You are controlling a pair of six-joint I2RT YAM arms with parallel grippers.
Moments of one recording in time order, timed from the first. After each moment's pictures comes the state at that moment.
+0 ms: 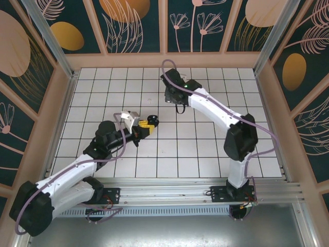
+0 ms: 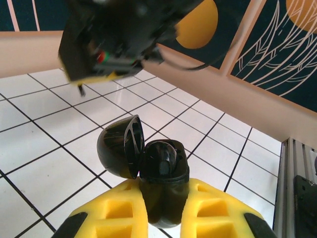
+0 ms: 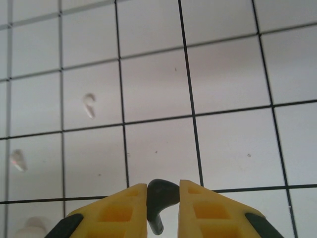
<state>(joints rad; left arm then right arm) -0.58 0.98 0.45 0.39 0.47 -0.23 0.71 1.86 1.75 -0.85 0.30 0.72</state>
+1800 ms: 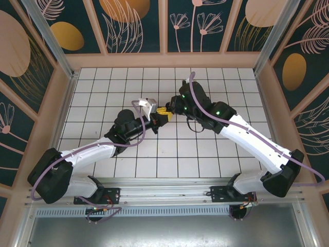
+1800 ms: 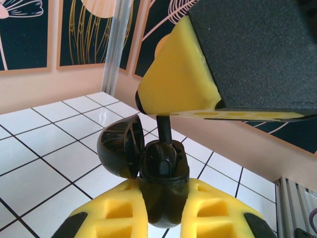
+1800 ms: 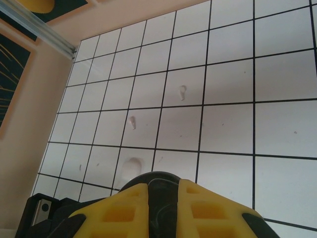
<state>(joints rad) -0.72 1.34 0.67 0.67 0.38 -0.30 0.85 1.34 1.41 -0.69 0.21 0.75</state>
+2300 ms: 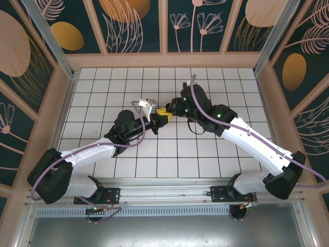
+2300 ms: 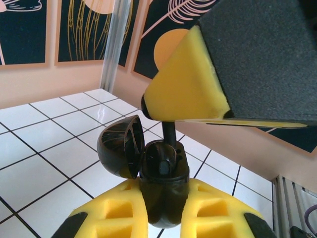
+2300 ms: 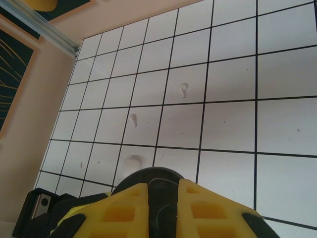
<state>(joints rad) -0.72 1.33 0.66 0.67 0.38 -0.32 0.86 1.30 1.35 -0.65 0.21 0.75</state>
